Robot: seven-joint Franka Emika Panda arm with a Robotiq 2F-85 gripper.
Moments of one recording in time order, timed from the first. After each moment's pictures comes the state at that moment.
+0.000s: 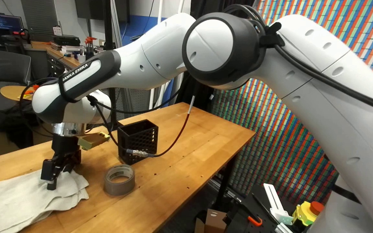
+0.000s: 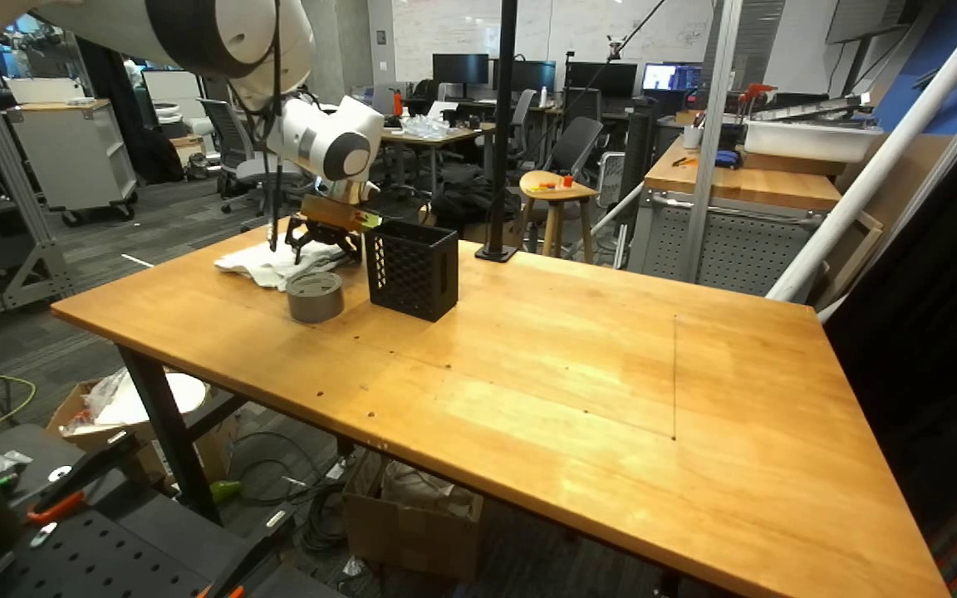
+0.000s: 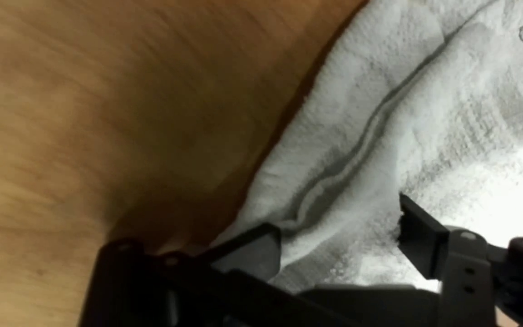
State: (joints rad) arm 0.07 0.98 0.31 -1.32 0.15 2.21 -0.55
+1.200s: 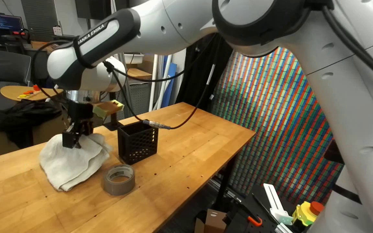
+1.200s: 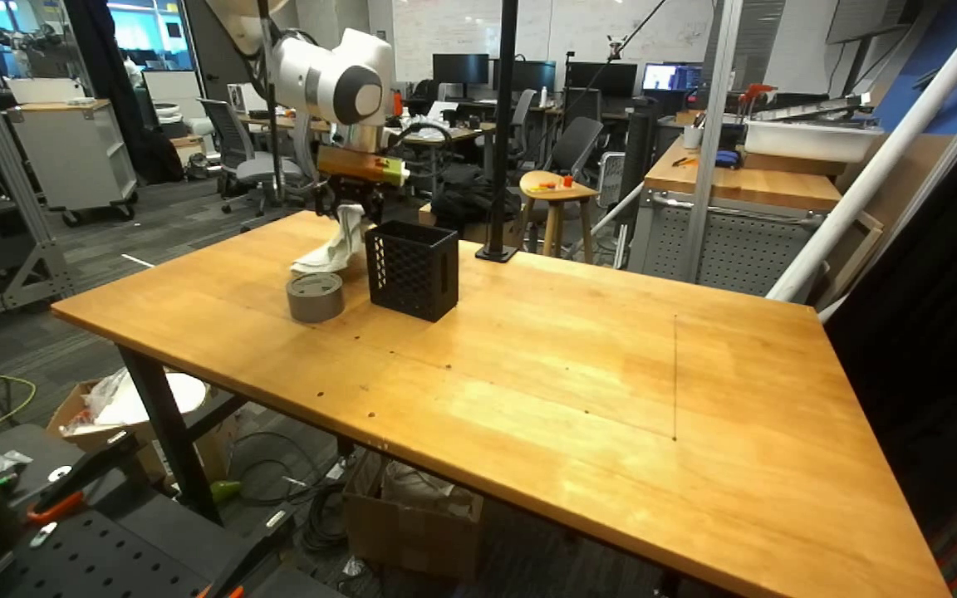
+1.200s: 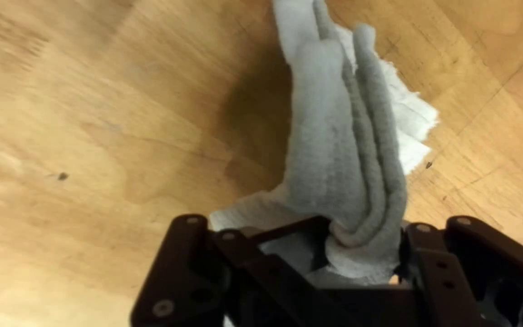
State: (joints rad) arm 0.04 0.73 0.24 -1.49 0.08 2.23 -0.51
